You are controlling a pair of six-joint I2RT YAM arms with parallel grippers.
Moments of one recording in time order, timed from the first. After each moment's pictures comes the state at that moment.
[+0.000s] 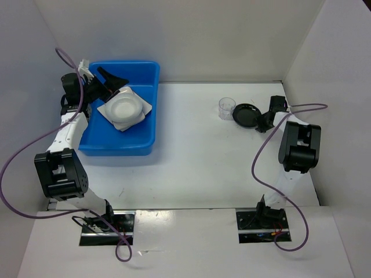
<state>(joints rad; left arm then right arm) 0.21 1.59 1.30 0.08 0.70 -0.77 -0.20 1.89 1.20 -0.29 -0.02 0.96</state>
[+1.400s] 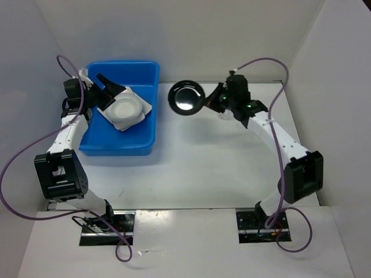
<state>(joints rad) 0.22 1.57 1.25 -0.04 0.55 -0.74 0.35 1.51 1.35 -0.32 -0.12 0.83</state>
